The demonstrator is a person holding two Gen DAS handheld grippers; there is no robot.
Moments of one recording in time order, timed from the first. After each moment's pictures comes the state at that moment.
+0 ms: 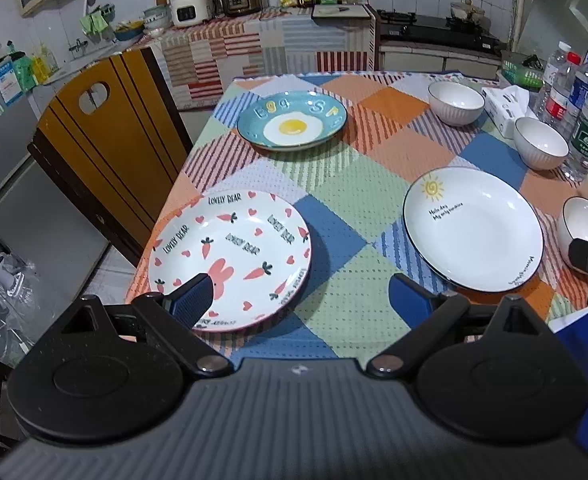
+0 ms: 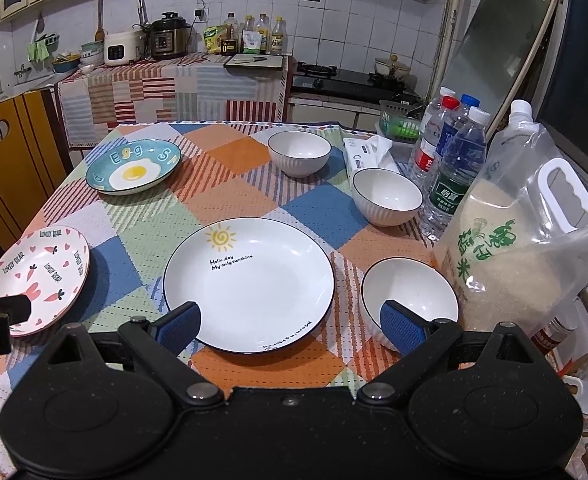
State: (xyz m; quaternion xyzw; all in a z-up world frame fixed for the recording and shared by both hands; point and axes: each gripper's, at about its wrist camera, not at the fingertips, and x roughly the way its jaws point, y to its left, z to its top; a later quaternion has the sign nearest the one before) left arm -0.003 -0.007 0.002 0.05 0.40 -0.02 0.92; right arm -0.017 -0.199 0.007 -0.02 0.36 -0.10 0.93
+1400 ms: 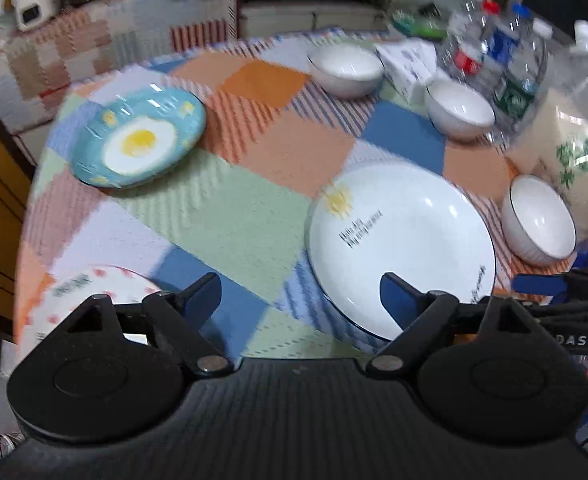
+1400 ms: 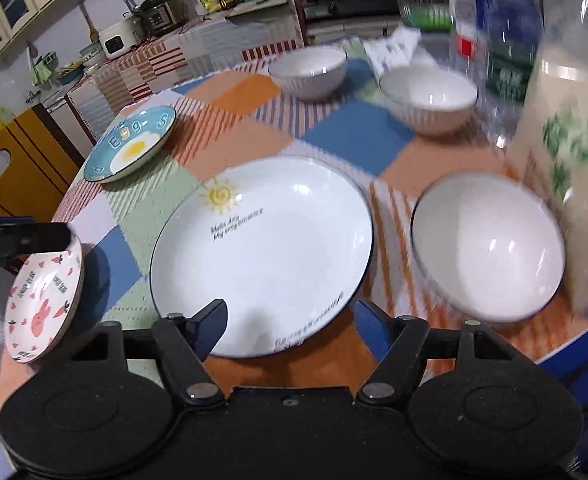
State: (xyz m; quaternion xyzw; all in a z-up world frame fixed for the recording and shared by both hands) left arm 0.134 -0.058 -0.045 0.07 0.46 -0.24 0.85; right arm 0.043 -0.264 -0.076 0.14 0.44 -0.02 0.89
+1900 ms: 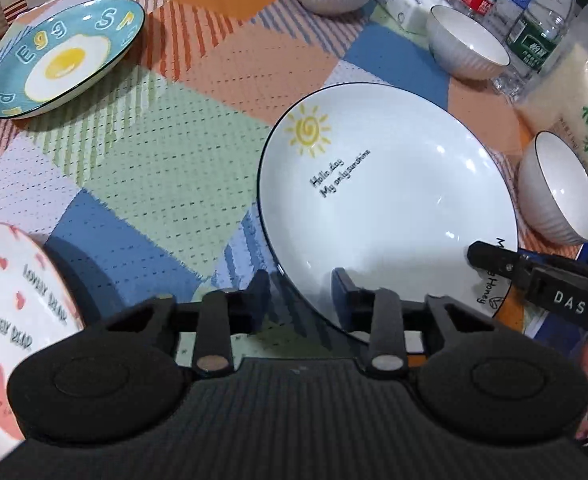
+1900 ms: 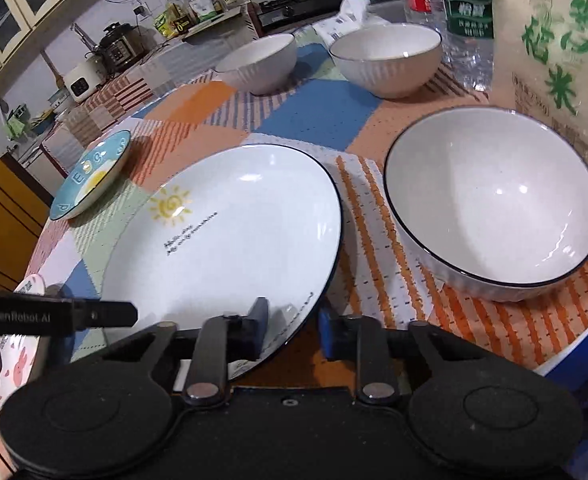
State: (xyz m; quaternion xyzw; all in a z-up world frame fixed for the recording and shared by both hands) left arm 0.164 -0.092 -0.122 0.04 0.53 -0.27 0.80; right arm 0.059 -0.286 -0.129 0.21 0.40 -0.06 0.89
